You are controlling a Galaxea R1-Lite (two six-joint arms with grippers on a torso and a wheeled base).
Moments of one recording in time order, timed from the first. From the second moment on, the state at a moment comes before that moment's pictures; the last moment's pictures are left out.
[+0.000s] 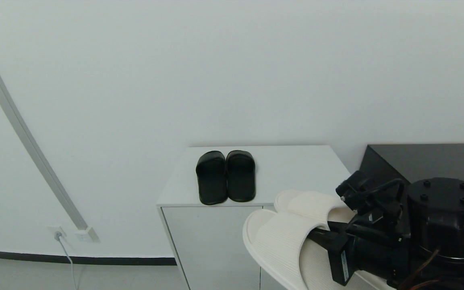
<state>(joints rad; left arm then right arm) 0.00 0.00 0.00 0.00 0.03 -0.02 0.84 1.53 -0.55 -0.64 -0.08 0.07</state>
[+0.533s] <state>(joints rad) 0.00 0.00 0.00 0.00 0.03 -0.02 0.84 1.64 -0.57 -0.75 -0.08 0.07</state>
